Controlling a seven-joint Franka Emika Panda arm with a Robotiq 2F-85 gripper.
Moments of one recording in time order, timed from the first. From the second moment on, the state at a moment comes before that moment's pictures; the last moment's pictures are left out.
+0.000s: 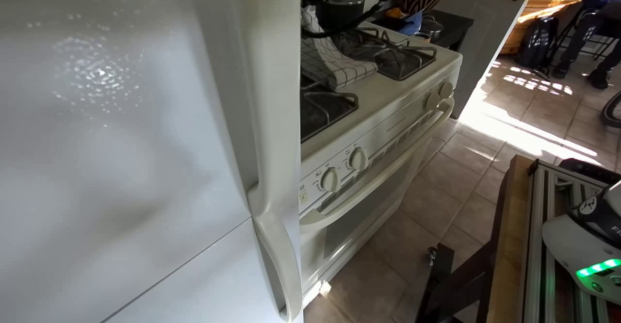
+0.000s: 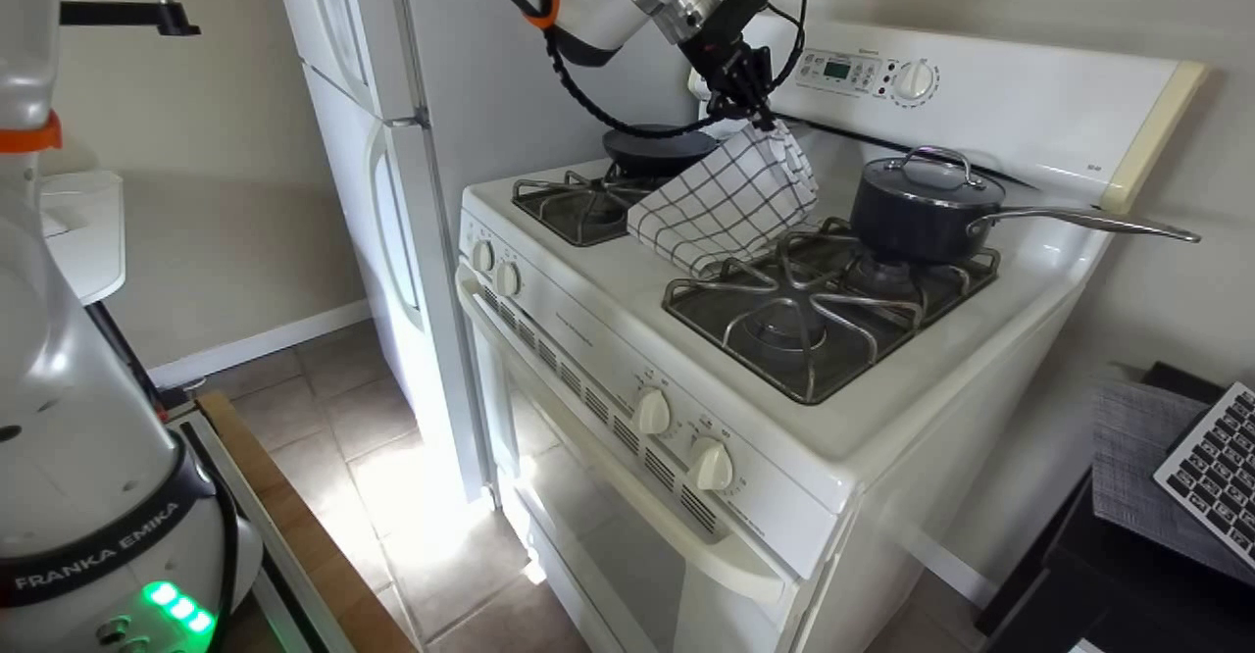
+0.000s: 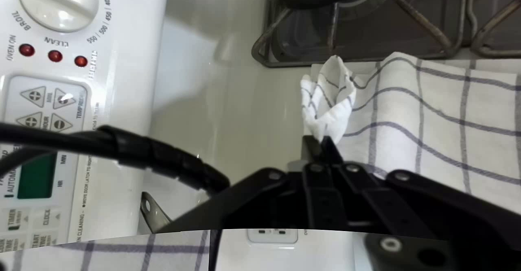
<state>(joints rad) -0.02 0.40 -0.04 -1.65 -0.83 2.49 -0.86</state>
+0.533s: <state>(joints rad) -0.04 0.48 -0.05 -1.58 -0.81 2.50 -0.84</state>
